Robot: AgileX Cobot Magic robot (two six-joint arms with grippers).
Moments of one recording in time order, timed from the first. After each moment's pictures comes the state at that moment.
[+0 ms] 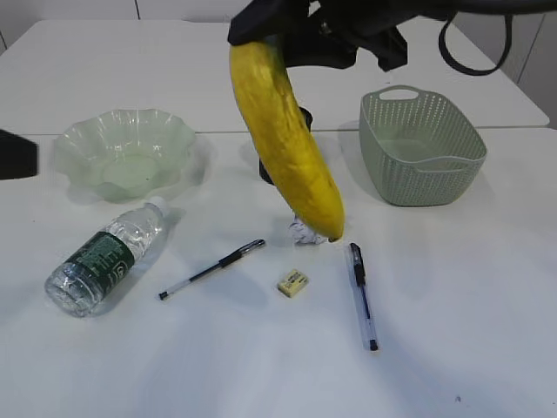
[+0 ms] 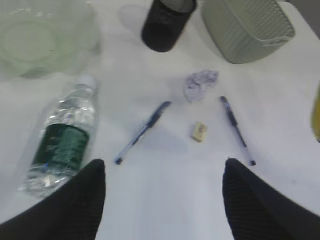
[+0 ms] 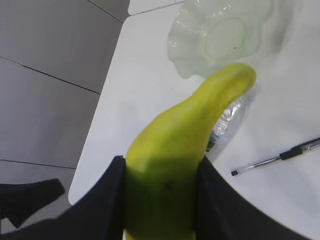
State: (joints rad) left arm -0.36 0.90 -0.78 -0.28 0.62 -0.09; right arm 0.46 1.58 -1.44 0.74 0.72 -0.03
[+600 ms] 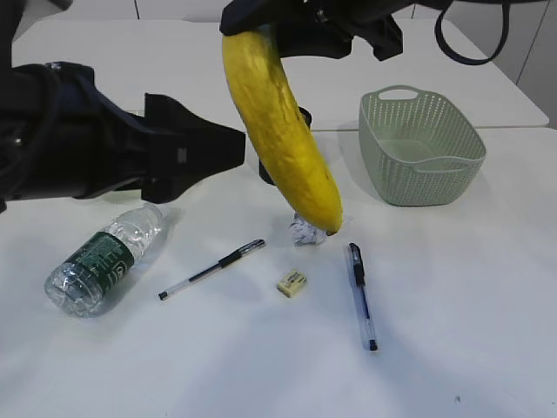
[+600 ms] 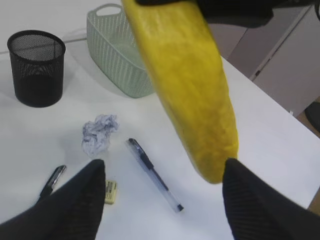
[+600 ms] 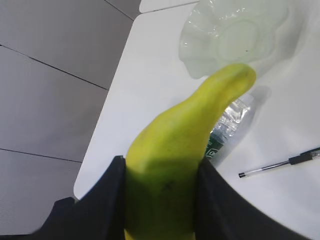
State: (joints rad) left arm -0.79 1.18 -0.78 -0.30 0.10 -0.08; right arm 0.46 1.59 -1.47 0.76 0.75 -0.06
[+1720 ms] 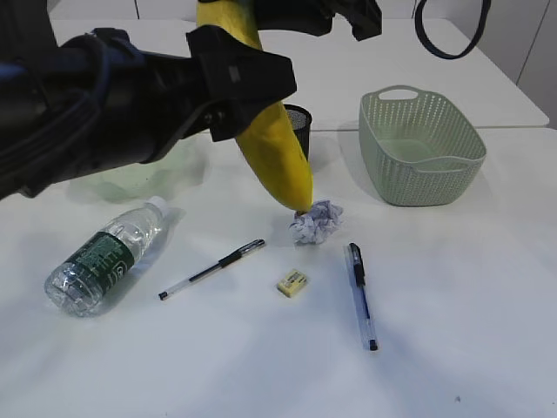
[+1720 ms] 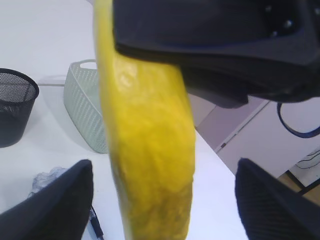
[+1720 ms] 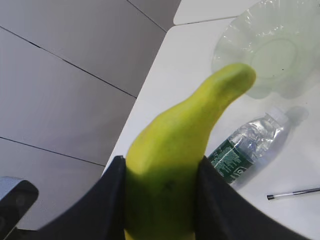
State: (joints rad) left arm -0.87 1.27 -0.78 -0.40 -0.24 -0.21; right arm 0.46 1.59 -1.48 0.94 0.73 -0.25
